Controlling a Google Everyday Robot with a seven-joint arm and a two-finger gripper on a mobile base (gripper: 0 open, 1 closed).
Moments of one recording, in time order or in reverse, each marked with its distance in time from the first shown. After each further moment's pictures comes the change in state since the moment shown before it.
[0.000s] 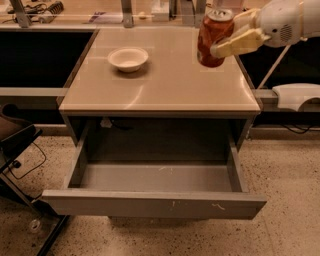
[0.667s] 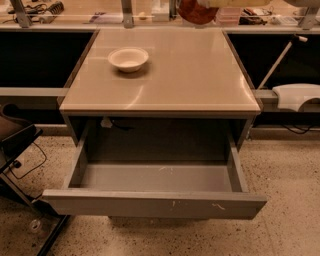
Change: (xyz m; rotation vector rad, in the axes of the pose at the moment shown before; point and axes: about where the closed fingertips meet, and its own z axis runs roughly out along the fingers) arm -0.156 0.093 -0.050 0.138 -0.227 -0.029
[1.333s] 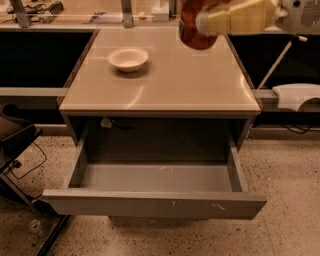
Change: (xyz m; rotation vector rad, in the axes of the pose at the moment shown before) arm 0.035 0.006 -0.001 0.027 0.047 0.032
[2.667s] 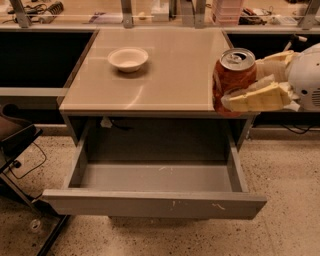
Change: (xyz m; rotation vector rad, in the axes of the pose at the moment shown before) arm 0.122 0.032 -0.050 0.157 0.311 0.005
